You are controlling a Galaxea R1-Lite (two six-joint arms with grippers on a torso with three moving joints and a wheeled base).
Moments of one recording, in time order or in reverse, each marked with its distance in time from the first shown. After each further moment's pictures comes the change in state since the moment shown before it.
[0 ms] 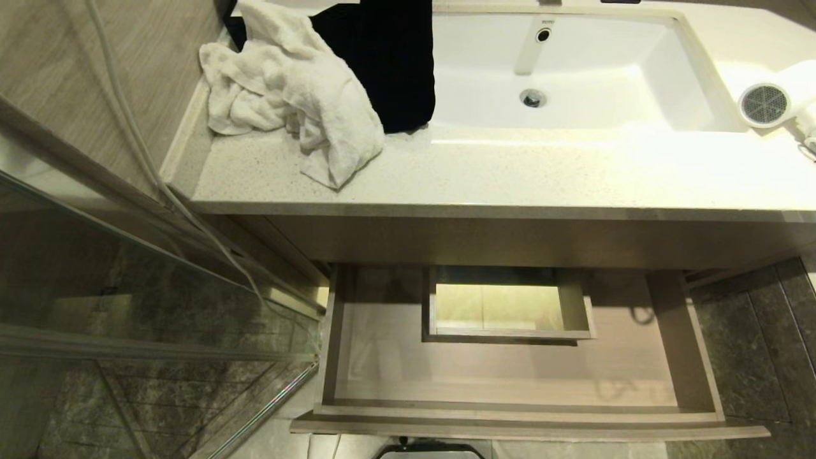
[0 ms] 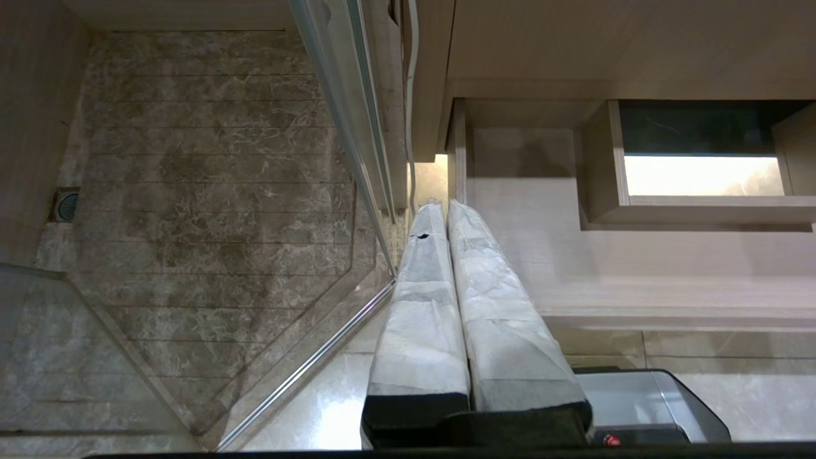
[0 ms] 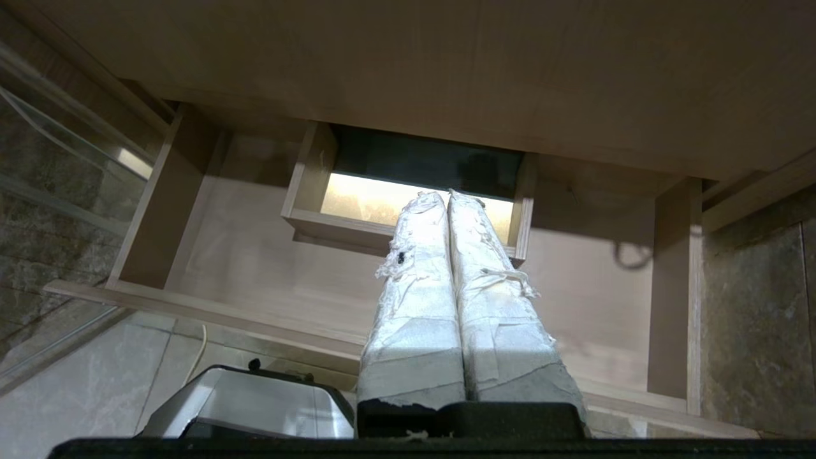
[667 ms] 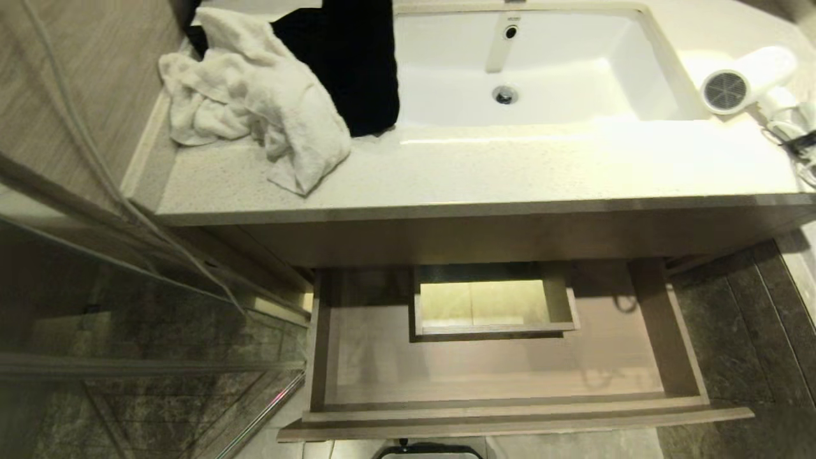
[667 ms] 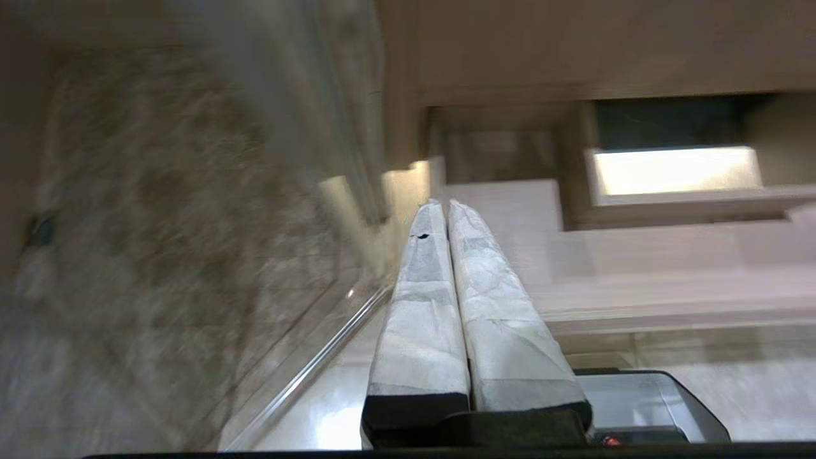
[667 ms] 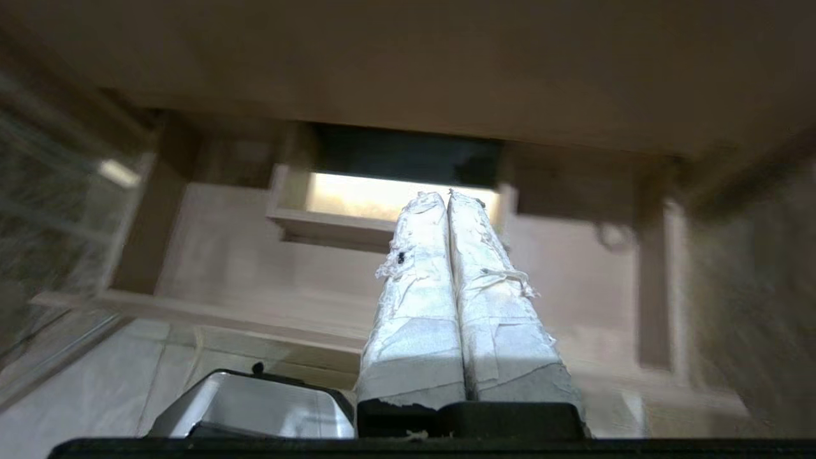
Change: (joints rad) left arm 0.000 0.000 0.000 0.001 0.000 0.000; right arm 0.000 0.000 0.000 0.000 0.000 0.011
